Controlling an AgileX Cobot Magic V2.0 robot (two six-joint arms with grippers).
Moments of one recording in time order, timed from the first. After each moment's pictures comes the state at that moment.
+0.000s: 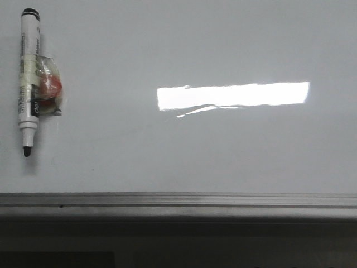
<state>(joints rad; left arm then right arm) -0.01 -0.01 0.00 -0.01 0.34 0.12 0.00 -0.01 0.01 -0.02 0.33 0.00</state>
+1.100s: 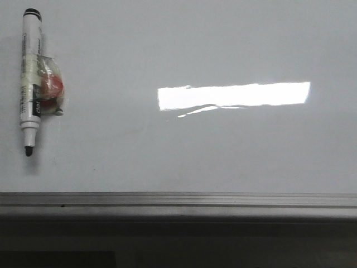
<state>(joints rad) -0.01 -0.01 0.00 0.05 0.34 0.12 0.00 -0.01 0.01 -0.02 0.32 0.00</state>
